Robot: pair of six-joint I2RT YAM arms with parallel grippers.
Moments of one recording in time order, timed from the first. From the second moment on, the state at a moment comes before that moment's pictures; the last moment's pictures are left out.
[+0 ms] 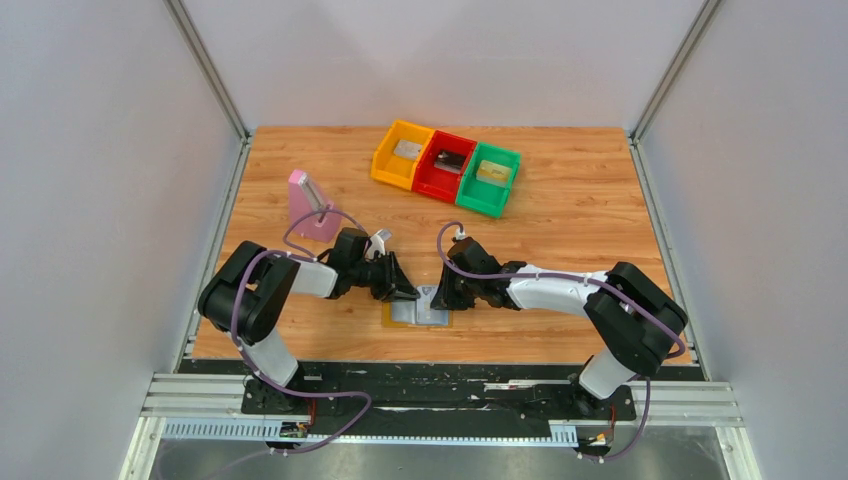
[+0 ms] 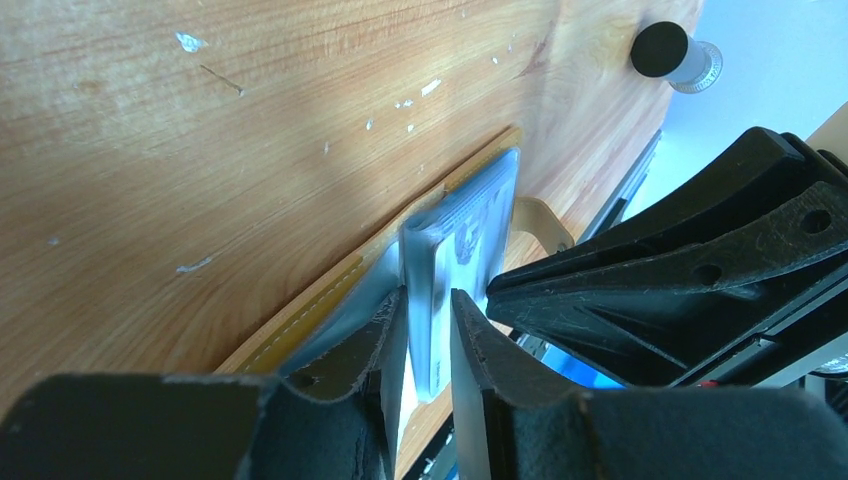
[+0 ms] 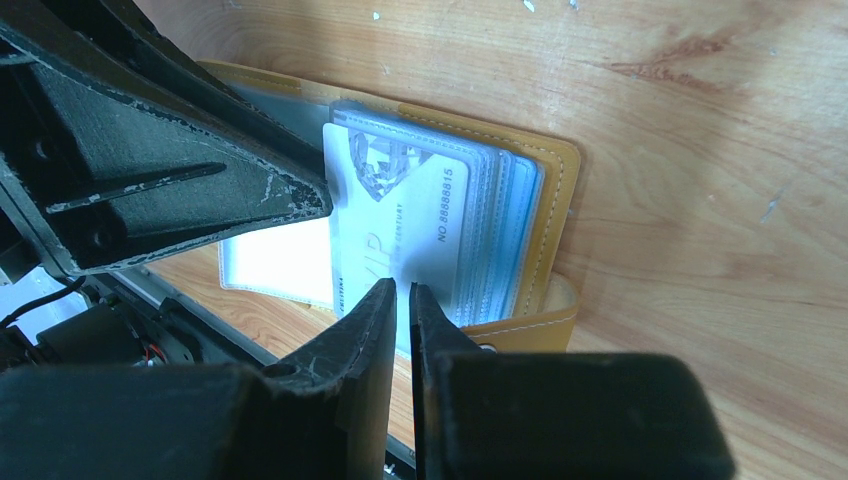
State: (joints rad) left arm -0.44 1.69 0.56 0.31 0.71 -0.81; right arm 0.84 1.60 0.78 -0.07 -0.13 0.91
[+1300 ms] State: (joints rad) left arm -0.45 1.65 0.60 0.17 0.68 -0.75; right arm 0.83 1.57 0.75 -0.08 -0.12 0.92
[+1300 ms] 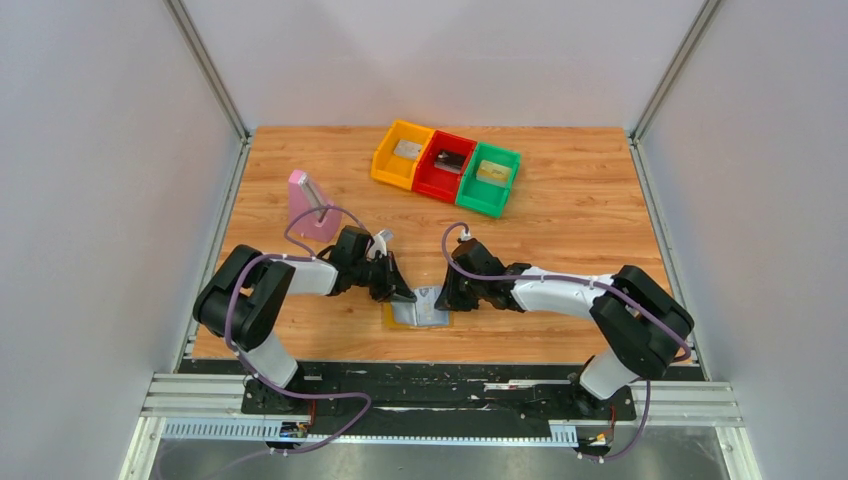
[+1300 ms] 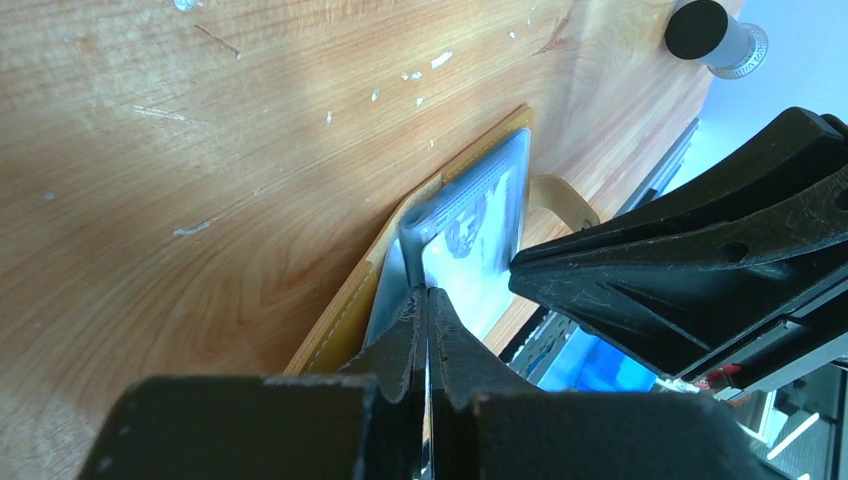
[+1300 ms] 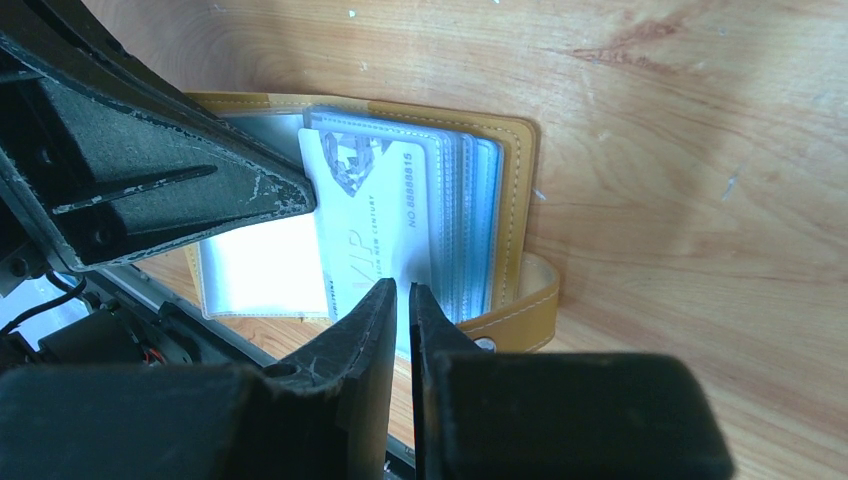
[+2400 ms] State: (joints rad) left arm -0.45 1.67 0.58 0.22 0.70 -0.75; right arm 0.82 1.64 0.83 -0.09 -0.14 0.85
